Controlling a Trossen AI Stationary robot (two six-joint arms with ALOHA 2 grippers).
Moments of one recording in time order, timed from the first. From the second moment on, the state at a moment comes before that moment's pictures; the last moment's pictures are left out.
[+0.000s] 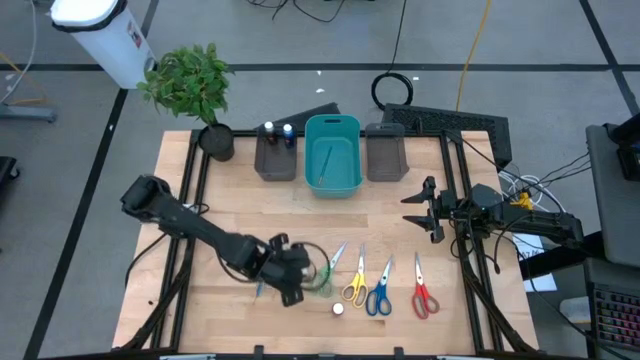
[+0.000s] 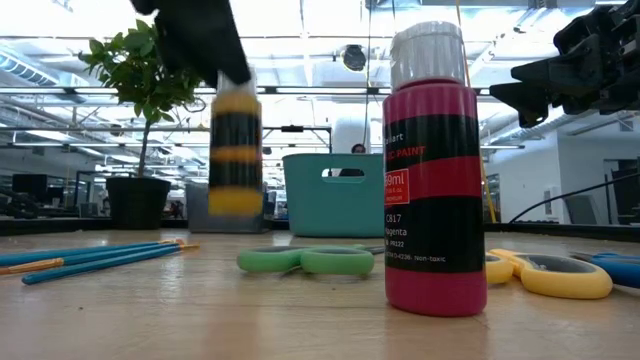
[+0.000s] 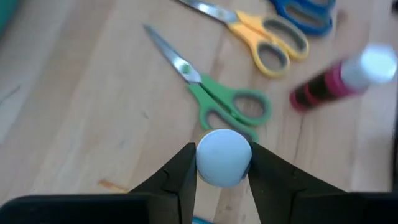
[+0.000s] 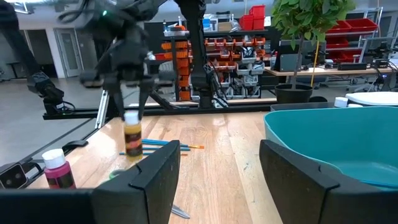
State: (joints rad) left arm -0.46 1.71 1.30 -0.64 -0.29 -0.72; right arm -0.15 0.02 0.02 0.07 -0.19 0.06
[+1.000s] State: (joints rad) left arm -0.13 1.44 1.30 -0.93 -0.35 -0.76; right arm -0.15 0.02 0.02 0.07 -0.19 0.06
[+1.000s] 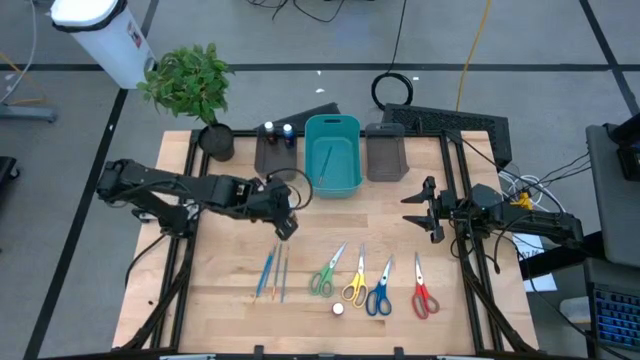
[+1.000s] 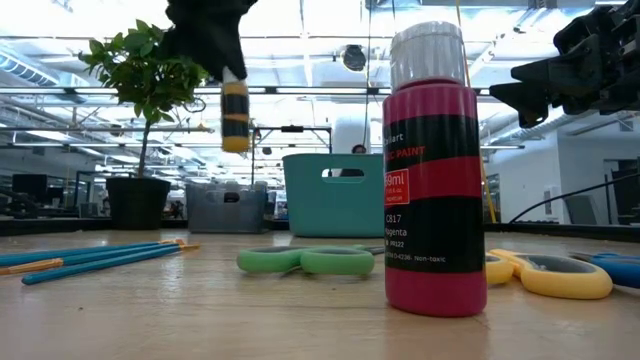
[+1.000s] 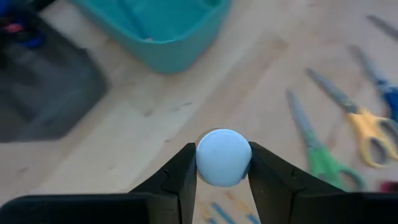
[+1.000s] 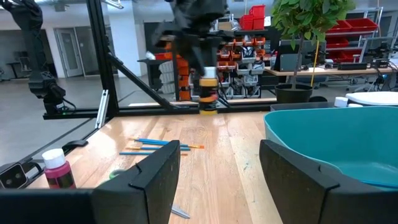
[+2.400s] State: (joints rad) left arm 0.50 1.39 1.14 -0.81 -0.32 -0.57; right arm -0.15 0.02 0.02 0.07 -0.19 0.06
